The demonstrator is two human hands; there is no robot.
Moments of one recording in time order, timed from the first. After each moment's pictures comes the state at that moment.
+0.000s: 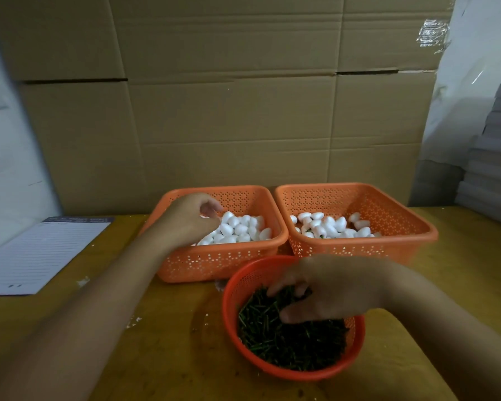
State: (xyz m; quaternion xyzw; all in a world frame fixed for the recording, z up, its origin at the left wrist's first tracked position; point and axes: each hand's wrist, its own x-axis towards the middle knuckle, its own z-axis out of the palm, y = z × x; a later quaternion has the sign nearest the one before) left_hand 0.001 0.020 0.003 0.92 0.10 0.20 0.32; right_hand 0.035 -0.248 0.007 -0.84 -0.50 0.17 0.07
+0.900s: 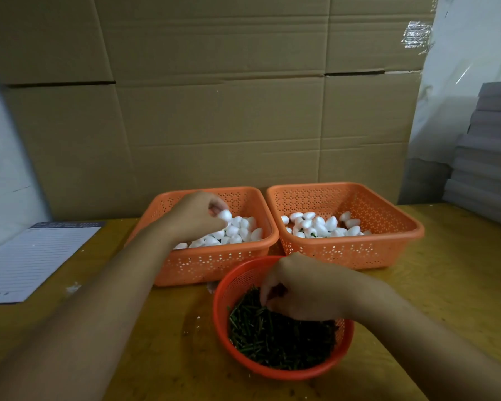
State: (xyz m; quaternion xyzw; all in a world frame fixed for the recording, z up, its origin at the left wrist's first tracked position) left_hand 0.024 0.010 0.009 0.94 0.06 0.16 0.28; right_hand 0.033 -0.237 -0.015 -0.84 -0.52 0.09 0.12
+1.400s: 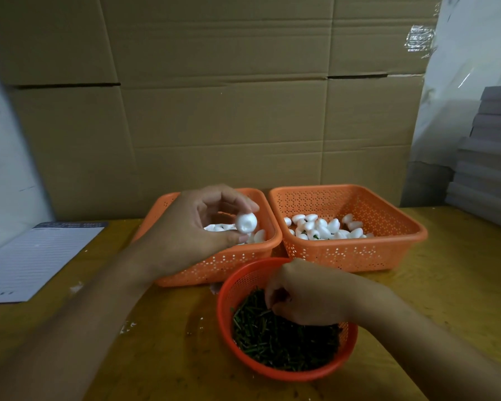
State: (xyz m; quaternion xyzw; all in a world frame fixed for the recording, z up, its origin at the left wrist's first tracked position) left_hand -0.054 -0.033 0.030 0.82 -0.20 0.22 0.50; right_hand 0.034 -0.235 -0.019 -0.84 -0.53 0.10 0.11
